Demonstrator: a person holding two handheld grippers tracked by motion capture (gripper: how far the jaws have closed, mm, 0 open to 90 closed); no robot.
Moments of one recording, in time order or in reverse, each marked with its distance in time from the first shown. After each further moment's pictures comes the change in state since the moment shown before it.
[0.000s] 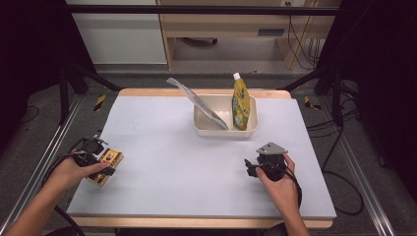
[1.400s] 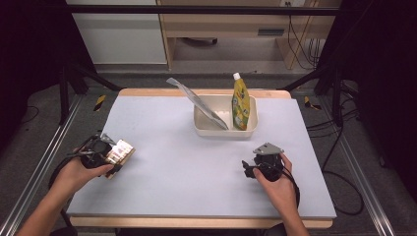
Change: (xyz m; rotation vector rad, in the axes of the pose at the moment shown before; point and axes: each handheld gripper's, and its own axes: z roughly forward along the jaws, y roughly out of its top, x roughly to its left) left arm -0.041 0.019 -0.015 -0.160 0.034 0.205; right arm 0.006 0.001 0.005 0.023 0.021 -0.016
